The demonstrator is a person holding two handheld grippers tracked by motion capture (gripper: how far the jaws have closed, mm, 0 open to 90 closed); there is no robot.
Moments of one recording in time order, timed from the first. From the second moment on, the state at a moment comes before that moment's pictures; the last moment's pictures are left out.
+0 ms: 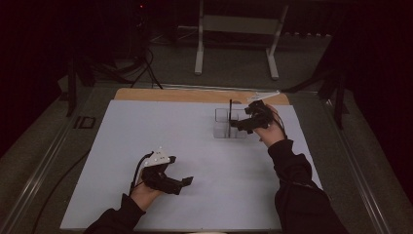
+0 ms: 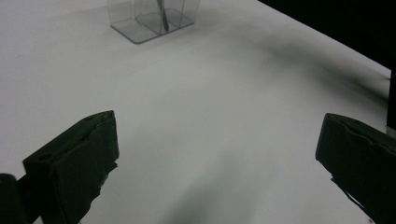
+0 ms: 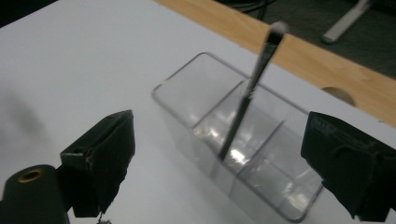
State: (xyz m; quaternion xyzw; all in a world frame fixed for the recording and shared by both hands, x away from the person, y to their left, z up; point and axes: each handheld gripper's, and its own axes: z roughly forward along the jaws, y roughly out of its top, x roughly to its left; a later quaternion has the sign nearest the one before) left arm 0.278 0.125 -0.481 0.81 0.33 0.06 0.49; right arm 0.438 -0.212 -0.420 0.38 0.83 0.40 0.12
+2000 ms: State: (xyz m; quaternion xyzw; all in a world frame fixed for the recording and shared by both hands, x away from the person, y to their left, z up) left arm 0.258 0.217 -0.490 0.82 0.27 0.04 0.50; right arm 0.298 -0.258 -0.495 0.31 0.84 0.44 0.06
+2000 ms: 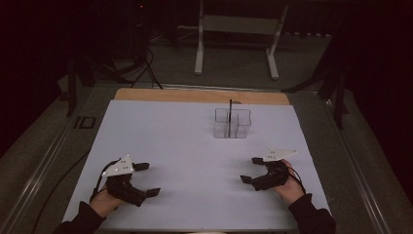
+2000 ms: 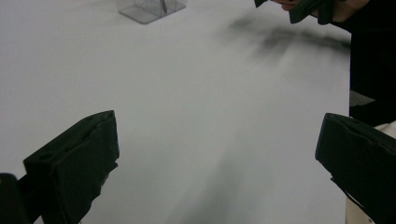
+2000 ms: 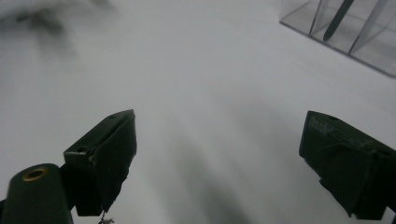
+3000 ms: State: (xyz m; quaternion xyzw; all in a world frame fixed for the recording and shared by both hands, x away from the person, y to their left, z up) left arm 0.244 0.247 -0.511 0.82 0.29 0.04 0.49; right arm 0.263 -0.280 -0.510 0.28 0.88 0.37 0.05
